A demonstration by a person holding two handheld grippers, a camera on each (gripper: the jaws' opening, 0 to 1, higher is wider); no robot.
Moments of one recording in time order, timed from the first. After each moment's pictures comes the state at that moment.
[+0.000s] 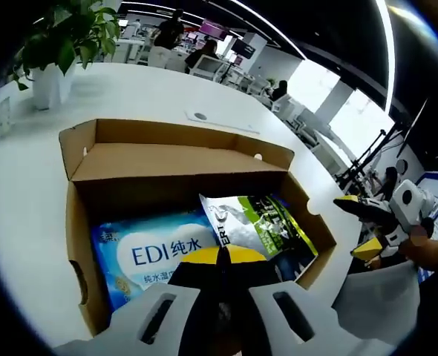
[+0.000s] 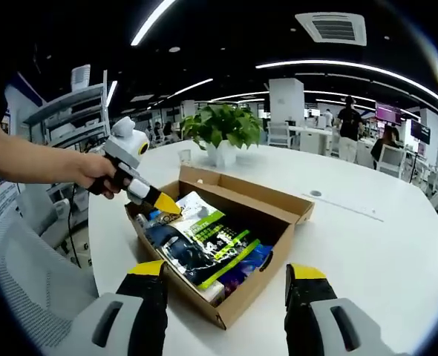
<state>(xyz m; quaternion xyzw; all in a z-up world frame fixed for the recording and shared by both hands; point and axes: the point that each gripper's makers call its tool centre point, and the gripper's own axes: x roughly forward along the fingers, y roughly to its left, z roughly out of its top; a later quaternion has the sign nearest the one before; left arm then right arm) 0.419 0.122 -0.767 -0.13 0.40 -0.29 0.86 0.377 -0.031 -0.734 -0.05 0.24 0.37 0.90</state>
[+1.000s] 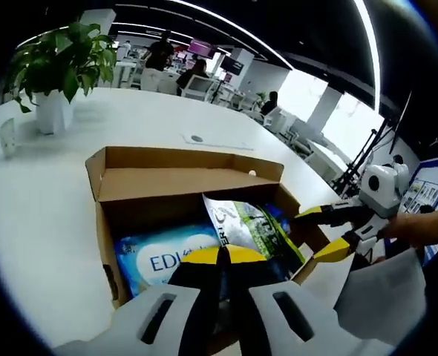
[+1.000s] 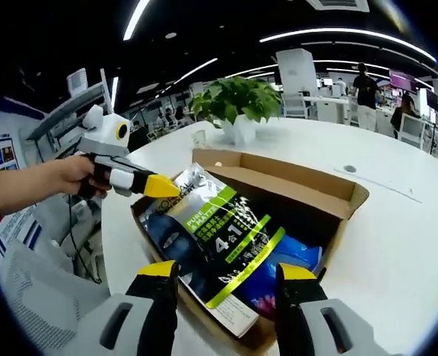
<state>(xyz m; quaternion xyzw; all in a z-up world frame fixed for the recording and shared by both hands) 0.414 0.140 -0.742 -0.12 0.34 -0.30 0.88 0.392 0.026 -0.767 -0.02 0.33 0.42 0.85</state>
